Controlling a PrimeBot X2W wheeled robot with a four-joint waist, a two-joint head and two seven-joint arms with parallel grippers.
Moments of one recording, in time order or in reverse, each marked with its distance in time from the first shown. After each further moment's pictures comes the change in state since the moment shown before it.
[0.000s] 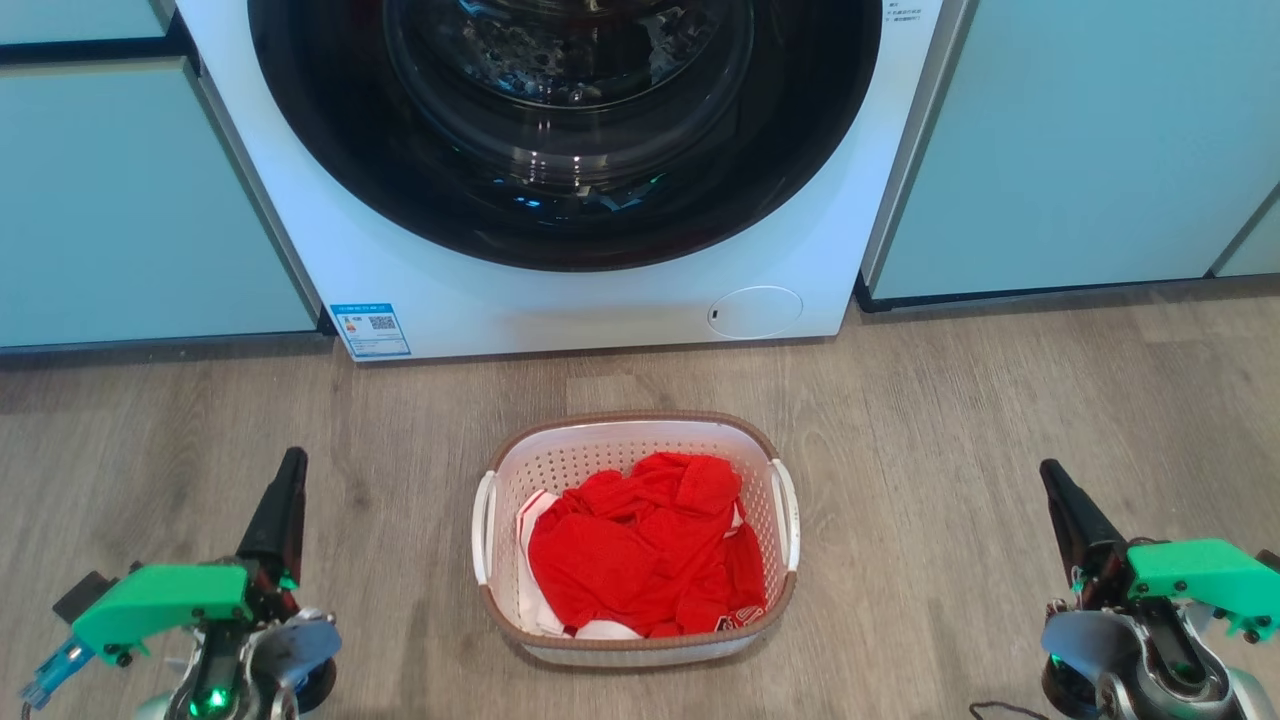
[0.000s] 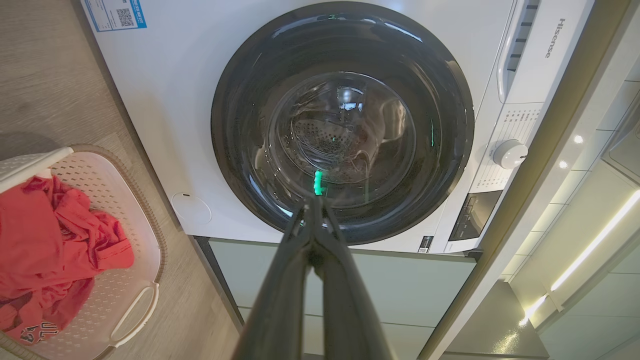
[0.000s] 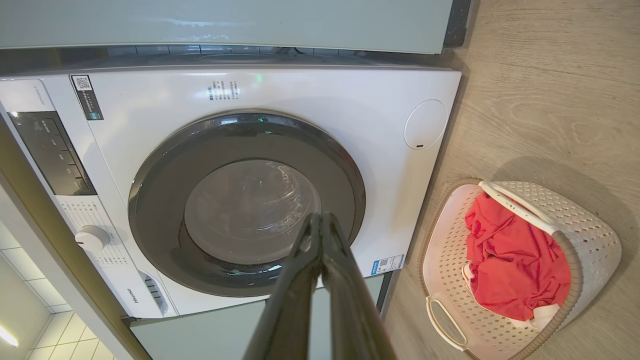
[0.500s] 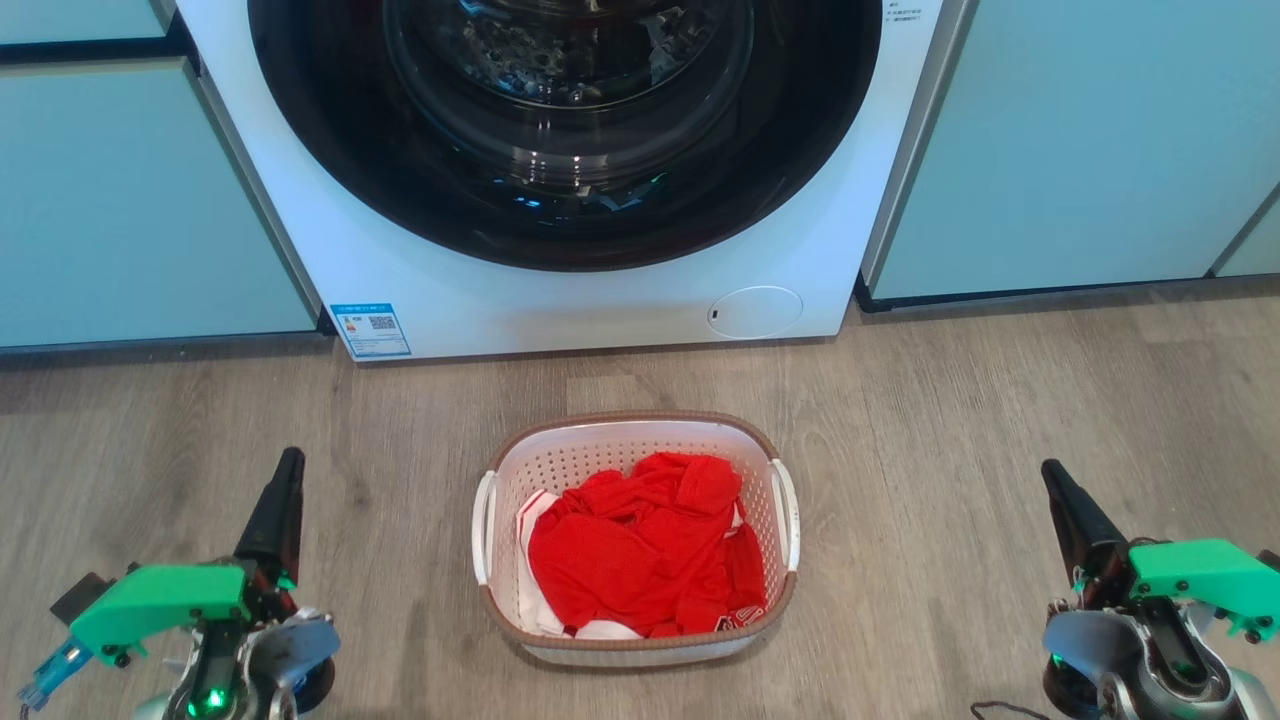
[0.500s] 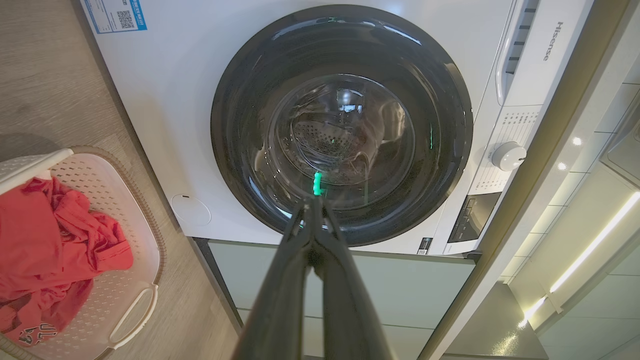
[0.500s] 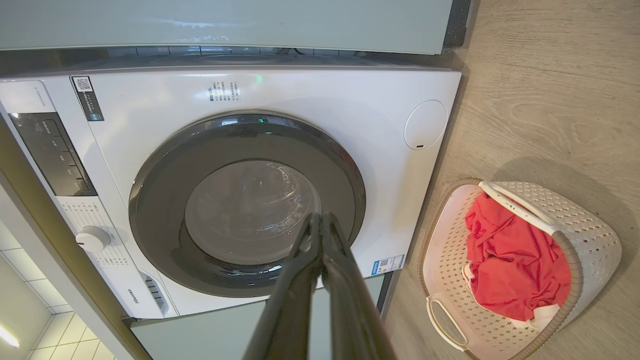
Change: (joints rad) left arm 0.000 -0.002 0.007 0.000 0.000 0.000 0.000; right arm 0.000 0.001 -0.005 0.000 0.000 0.000 0.005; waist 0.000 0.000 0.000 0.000
